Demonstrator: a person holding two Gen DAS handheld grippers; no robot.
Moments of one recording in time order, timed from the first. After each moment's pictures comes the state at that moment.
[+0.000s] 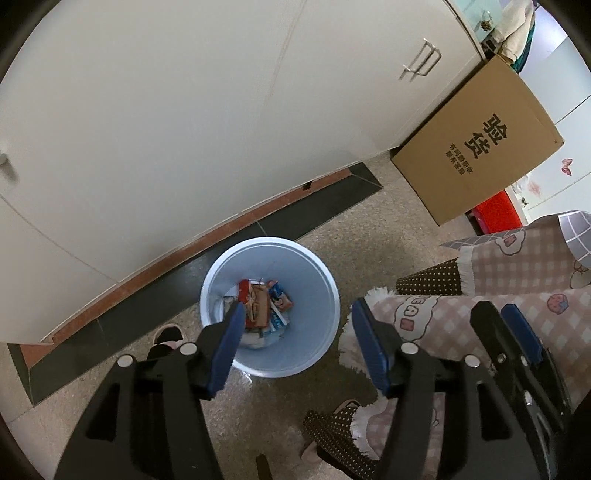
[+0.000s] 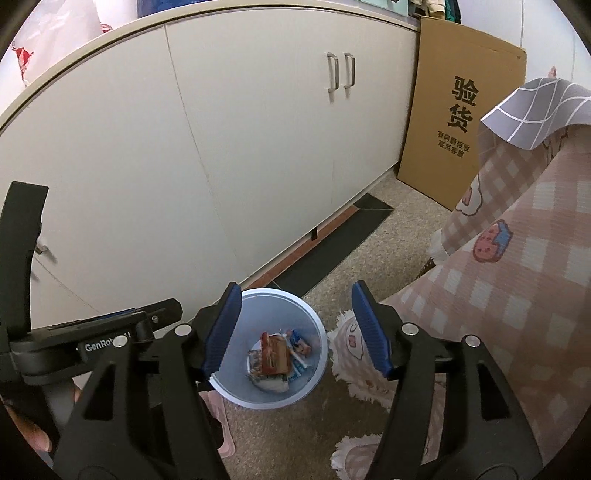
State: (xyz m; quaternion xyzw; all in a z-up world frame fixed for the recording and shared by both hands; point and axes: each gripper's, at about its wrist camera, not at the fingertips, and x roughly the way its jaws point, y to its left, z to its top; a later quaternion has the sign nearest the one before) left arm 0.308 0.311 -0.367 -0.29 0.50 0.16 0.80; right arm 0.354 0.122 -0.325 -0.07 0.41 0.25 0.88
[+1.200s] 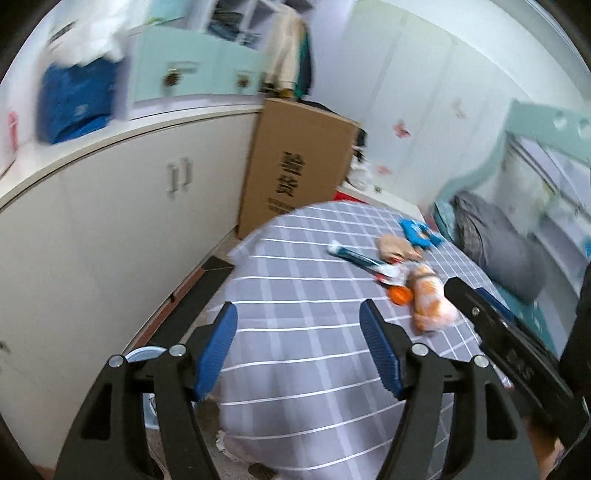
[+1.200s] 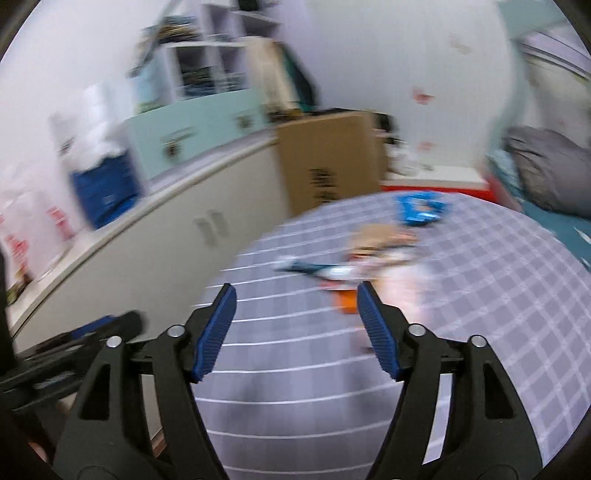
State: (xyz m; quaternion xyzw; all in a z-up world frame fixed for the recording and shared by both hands) left arm 0.302 0.019 -0.109 -0.11 0.34 -0.05 0.93; right arm 0.306 -0.201 -0.122 0.10 0.27 0.09 0.95
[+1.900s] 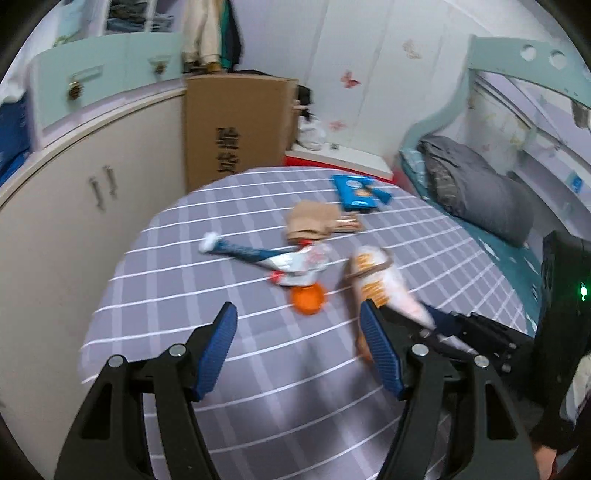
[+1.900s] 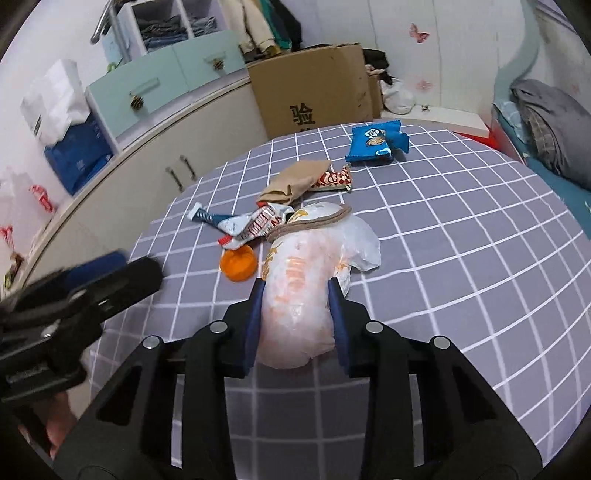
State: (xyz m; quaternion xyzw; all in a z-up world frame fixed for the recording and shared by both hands) left arm 0.374 -0.113 -0.128 -0.03 0.39 -0.13 0.91; right arm 0.361 -0.278 -0.175 0.08 0.39 0.13 0.91
